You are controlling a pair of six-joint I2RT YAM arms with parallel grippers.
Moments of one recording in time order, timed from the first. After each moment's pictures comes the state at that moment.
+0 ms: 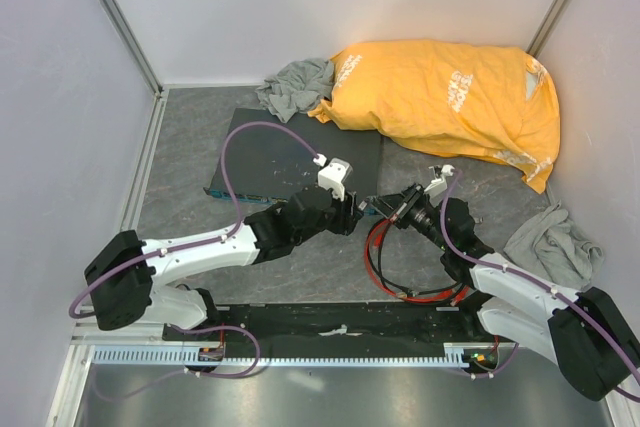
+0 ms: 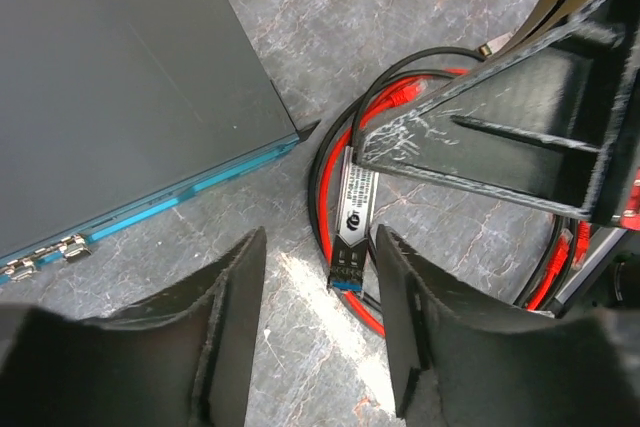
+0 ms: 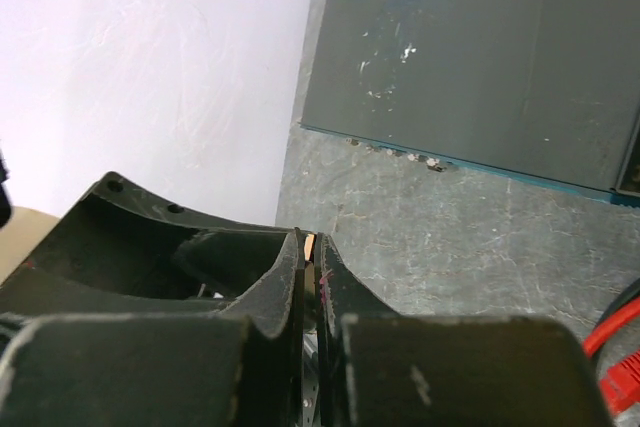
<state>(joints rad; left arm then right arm) -1.05 1.34 0.82 0.09 -0.25 -0.43 0.53 0.99 0.26 0.62 -0.20 1.15</state>
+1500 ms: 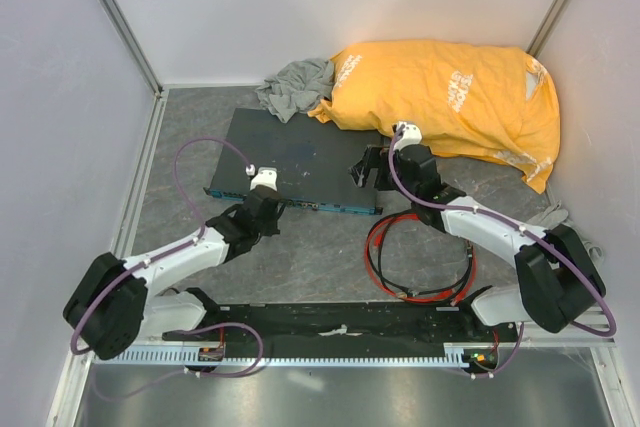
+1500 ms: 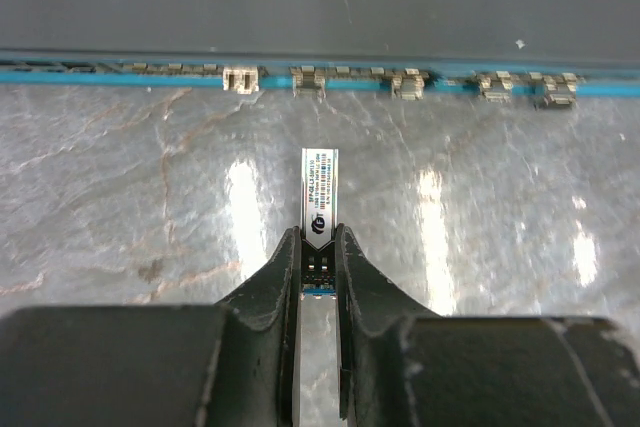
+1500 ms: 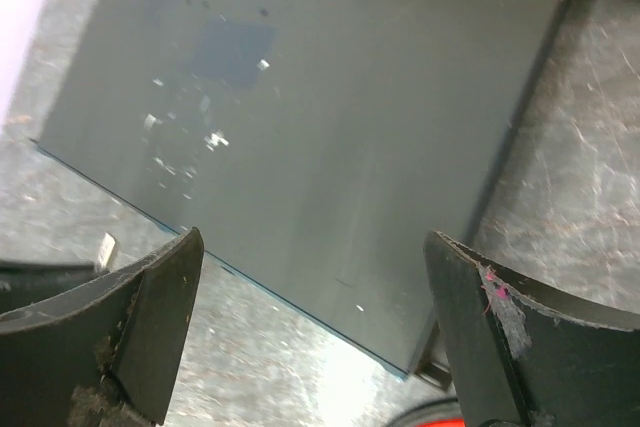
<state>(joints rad) -0.67 1.18 0.54 -0.17 -0.39 -0.42 0.53 1.38 0.75 0.24 0.00 0.52</state>
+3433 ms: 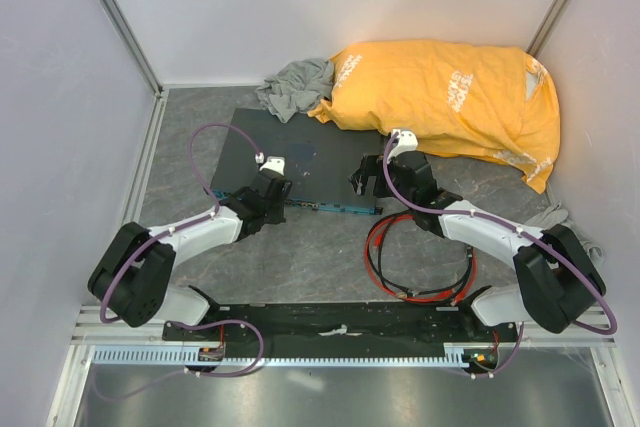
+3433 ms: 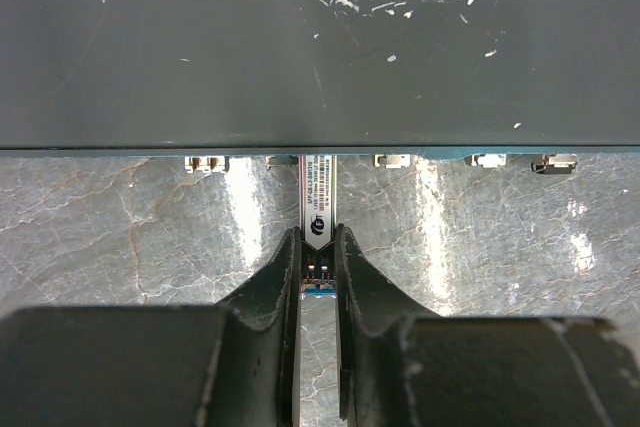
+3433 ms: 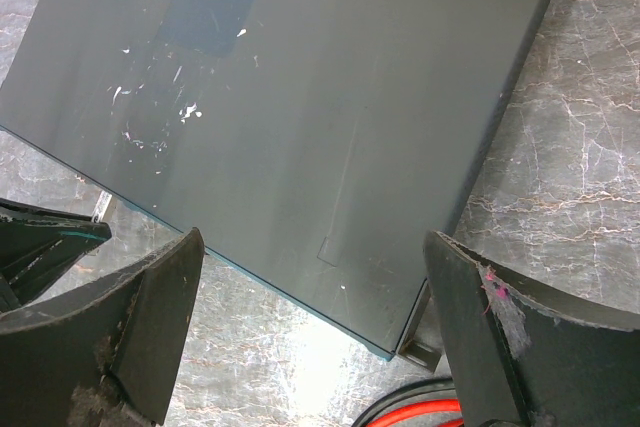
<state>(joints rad) -0.59 1.40 0.66 -0.13 -0.28 -0.37 0.57 1.38 0.71 0.23 0.05 0.47</state>
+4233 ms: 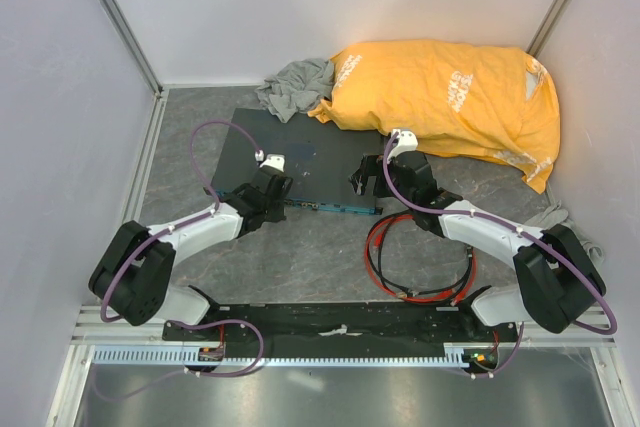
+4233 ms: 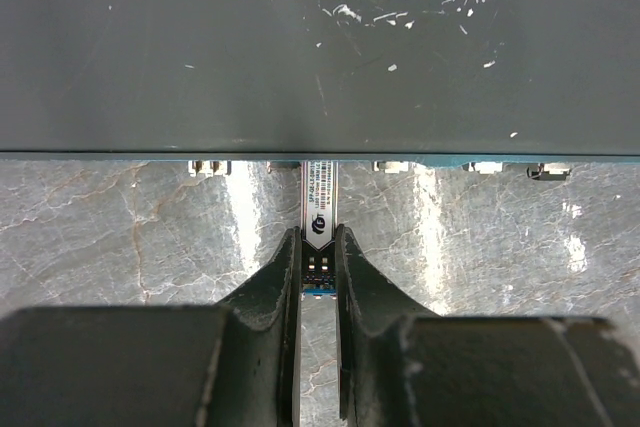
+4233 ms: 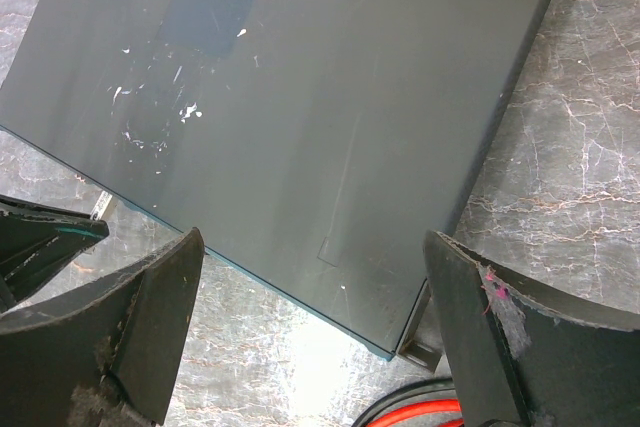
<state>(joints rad) -0.58 1.41 0.69 -0.17 -0.28 -0.38 0.57 1.38 0.71 0.23 0.05 0.48</state>
